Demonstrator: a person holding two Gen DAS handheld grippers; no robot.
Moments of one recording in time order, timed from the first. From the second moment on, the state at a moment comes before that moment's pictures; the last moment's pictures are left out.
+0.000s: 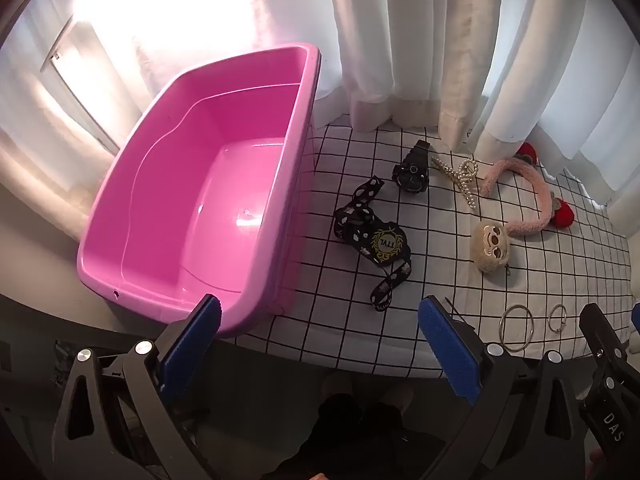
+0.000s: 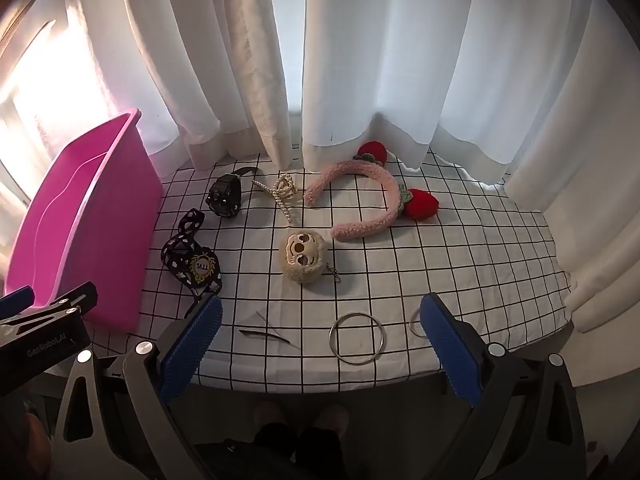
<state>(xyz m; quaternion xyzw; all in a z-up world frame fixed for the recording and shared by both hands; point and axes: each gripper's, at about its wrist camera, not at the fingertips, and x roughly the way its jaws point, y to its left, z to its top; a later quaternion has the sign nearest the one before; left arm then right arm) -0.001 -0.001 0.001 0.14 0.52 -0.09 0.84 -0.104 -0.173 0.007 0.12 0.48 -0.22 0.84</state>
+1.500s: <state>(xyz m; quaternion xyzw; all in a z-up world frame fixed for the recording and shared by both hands) 0.002 0.004 0.001 0.13 0.52 -0.09 0.84 -0.102 -0.172 0.014 0.12 0.47 -0.22 0.84</state>
